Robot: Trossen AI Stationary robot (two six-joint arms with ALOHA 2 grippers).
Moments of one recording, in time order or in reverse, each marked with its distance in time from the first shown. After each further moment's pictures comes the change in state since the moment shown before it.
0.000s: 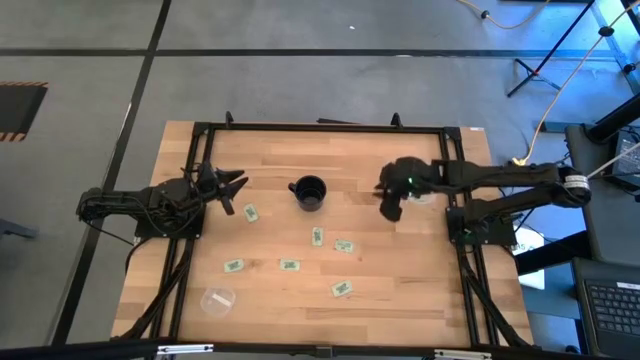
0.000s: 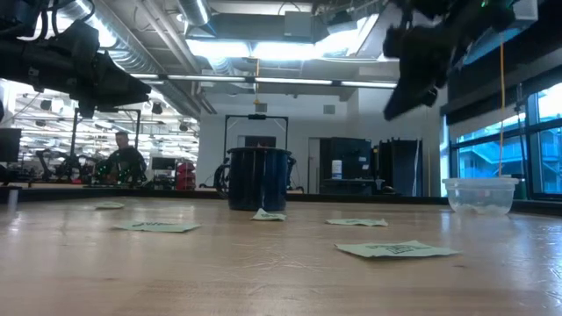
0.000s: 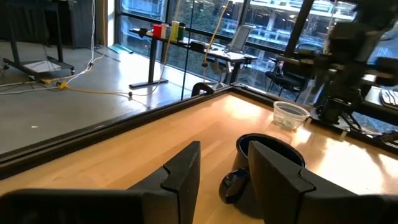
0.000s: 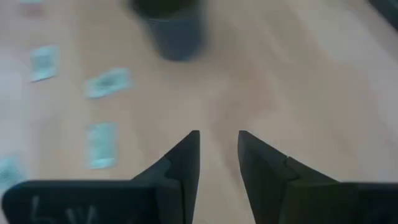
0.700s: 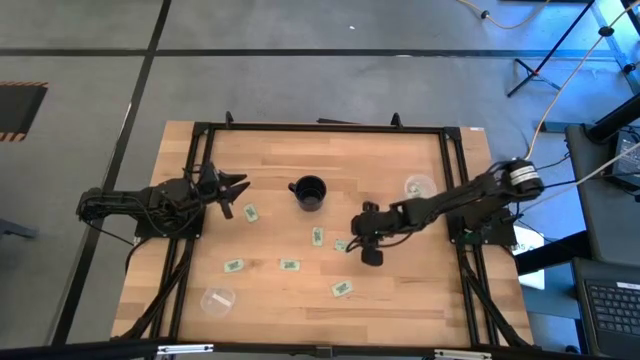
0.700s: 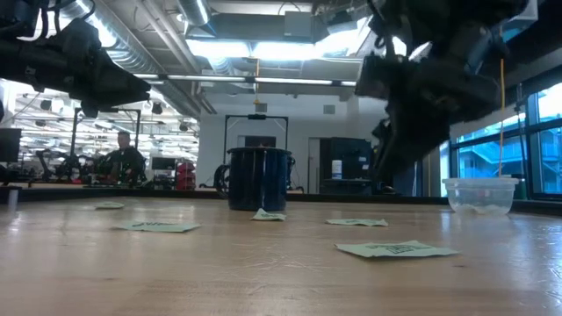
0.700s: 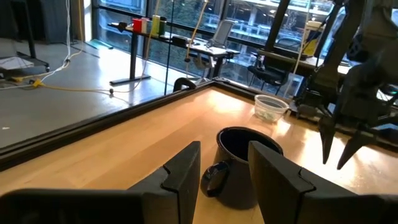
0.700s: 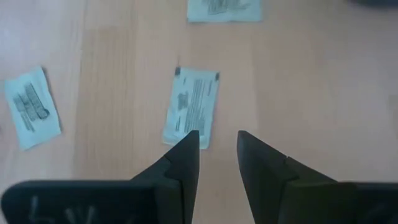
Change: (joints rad) left arm 0.000 0.000 0.000 -0.001 0.086 0.000; right arm 0.310 0.479 0.000 0.313 -0.003 0.000
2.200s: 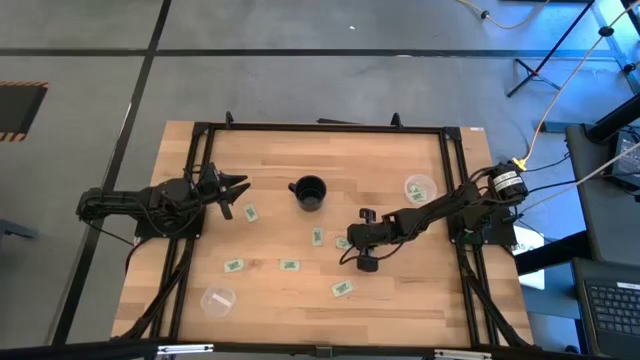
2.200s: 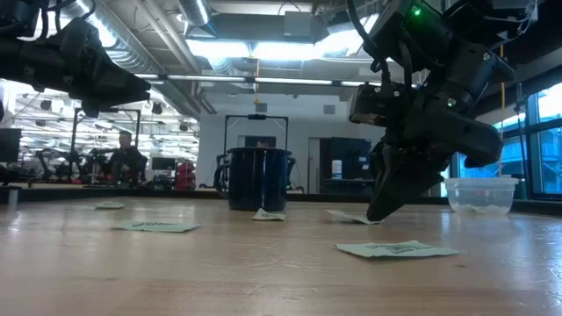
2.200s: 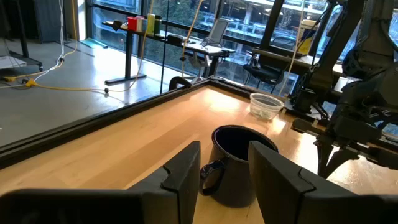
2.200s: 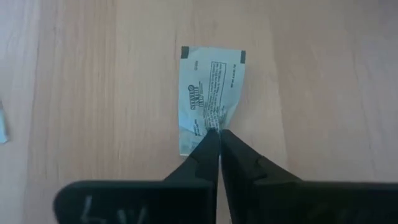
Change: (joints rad) left arm 0.000 0.000 0.000 0.000 0.018 0.000; right arm 0.061 0.138 0.011 0.056 0.075 0.026
